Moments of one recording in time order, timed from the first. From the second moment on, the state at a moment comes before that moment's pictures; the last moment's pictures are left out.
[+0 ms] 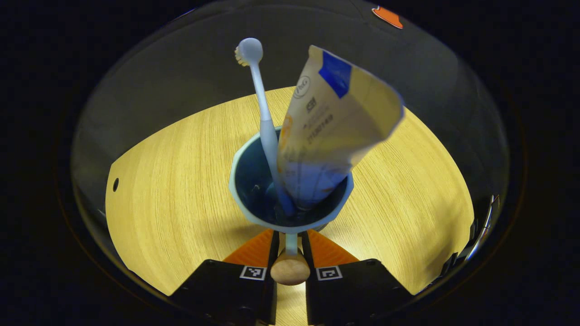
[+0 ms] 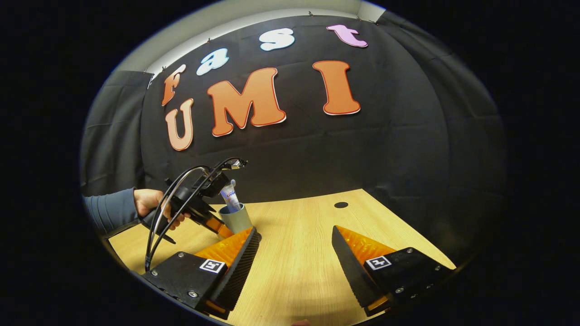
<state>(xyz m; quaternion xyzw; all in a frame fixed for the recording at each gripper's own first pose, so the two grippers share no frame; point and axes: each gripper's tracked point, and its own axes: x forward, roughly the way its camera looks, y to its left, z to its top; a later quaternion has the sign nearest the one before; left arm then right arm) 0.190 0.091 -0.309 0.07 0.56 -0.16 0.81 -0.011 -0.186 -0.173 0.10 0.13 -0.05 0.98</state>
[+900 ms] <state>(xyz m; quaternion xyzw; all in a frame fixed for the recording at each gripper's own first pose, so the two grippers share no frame) 0.142 0.122 -0.269 0.05 0.52 -0.18 0.84 0.004 -0.152 -0.161 0.07 0.14 -0.07 0.98</state>
